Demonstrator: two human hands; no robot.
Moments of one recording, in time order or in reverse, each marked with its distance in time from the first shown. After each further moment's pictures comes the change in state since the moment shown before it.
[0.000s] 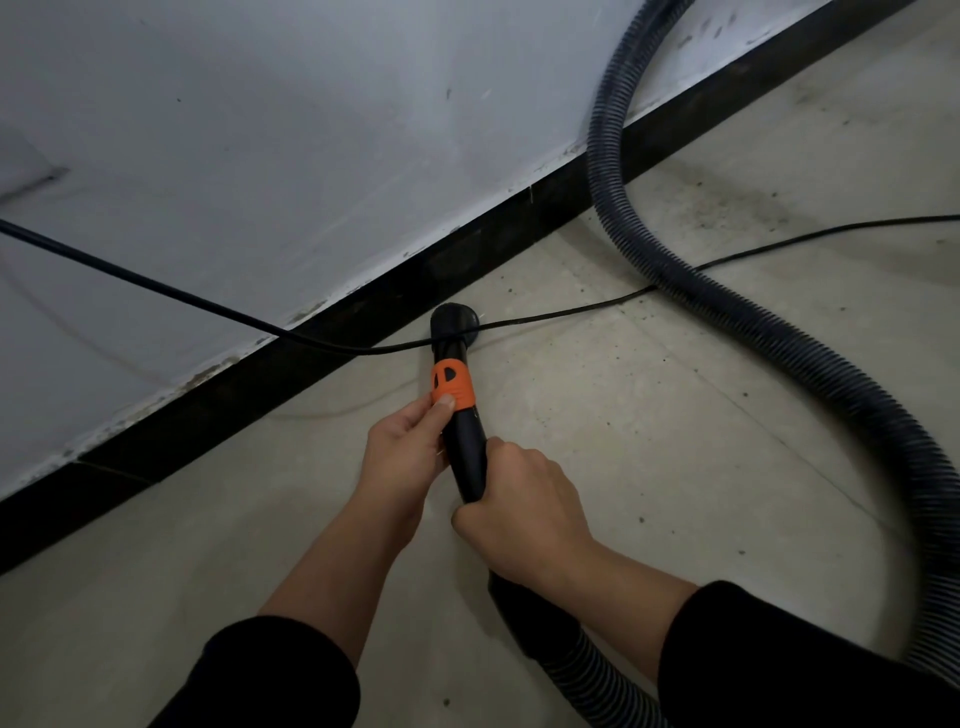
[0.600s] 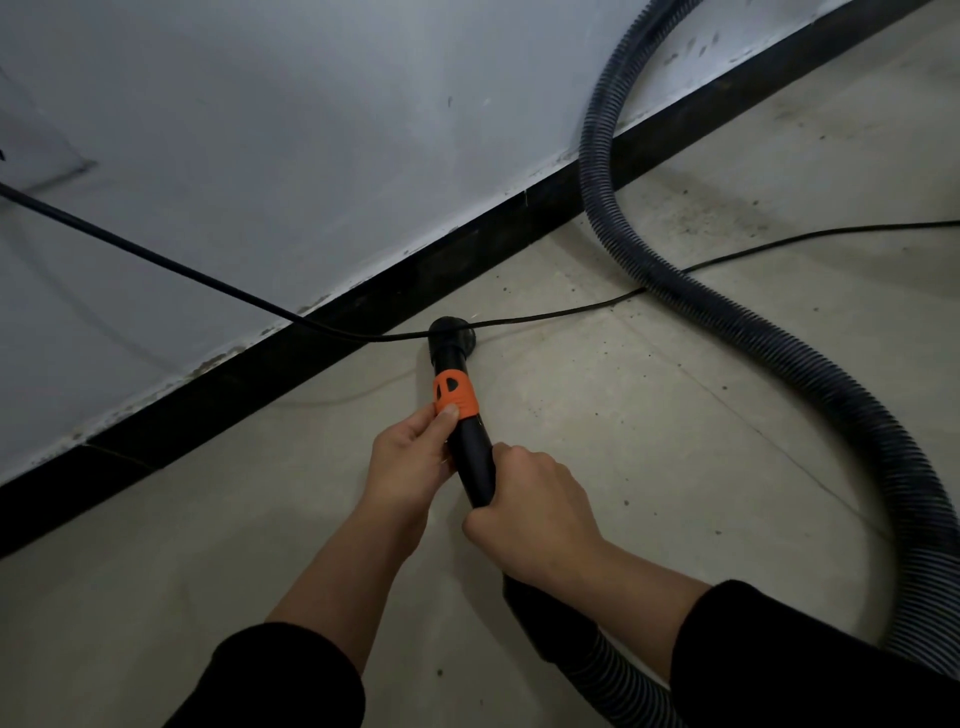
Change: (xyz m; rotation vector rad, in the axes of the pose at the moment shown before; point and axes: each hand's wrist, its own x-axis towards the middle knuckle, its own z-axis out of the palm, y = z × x) left_hand -0.029 -0.008 0.002 -0.050 -0.019 -0.015; right_hand -0.026 0.003 -0.005 -0.068 -0.011 0.012
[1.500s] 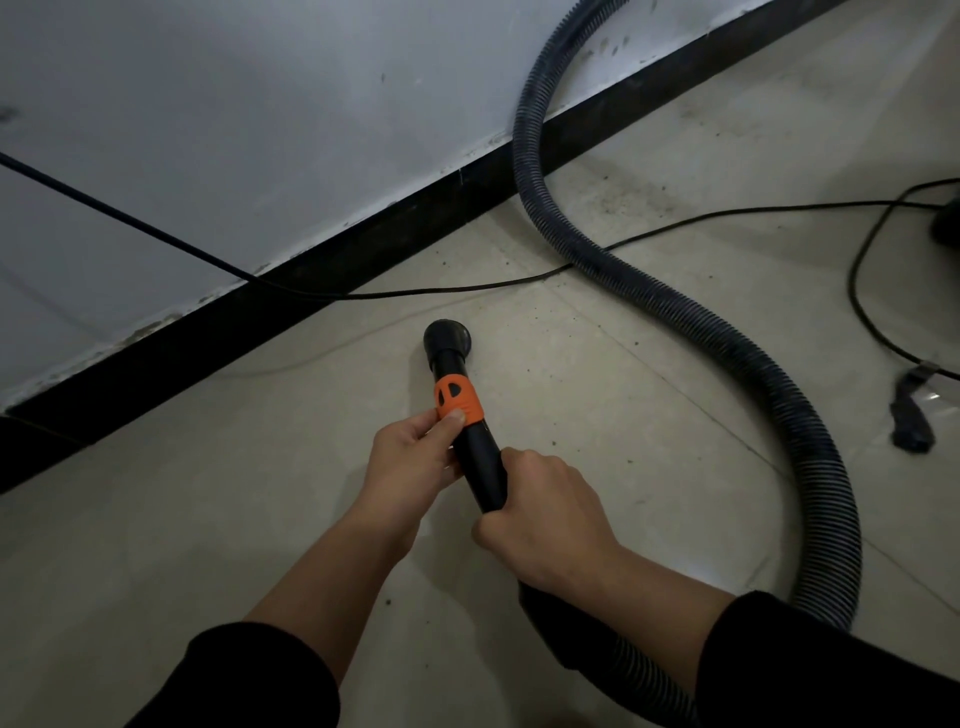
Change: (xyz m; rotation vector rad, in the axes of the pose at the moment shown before) left_hand -0.061 -0.030 0.025 0.079 -0.162 -0.013; right_hand -0.076 0.036 -0.006 -0.056 0.038 0.091
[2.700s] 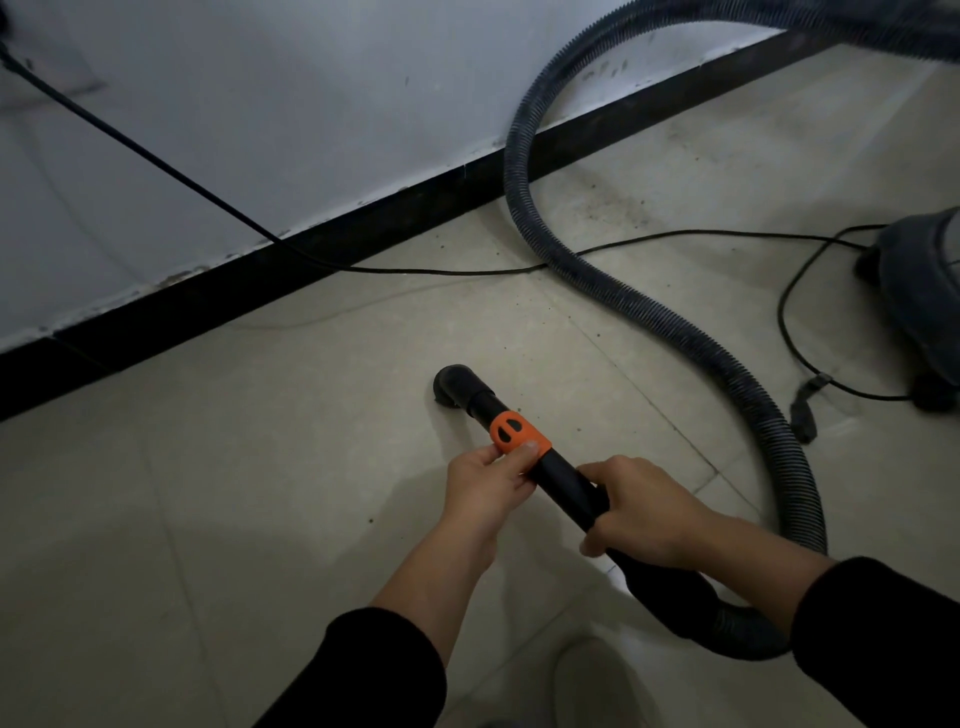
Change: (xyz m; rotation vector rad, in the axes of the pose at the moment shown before) left_hand -0.081 -0.028 0.072 -0.272 -0.006 -0.228; right_hand -0.069 0.064 -0.080 -0.240 -0.294 0.076
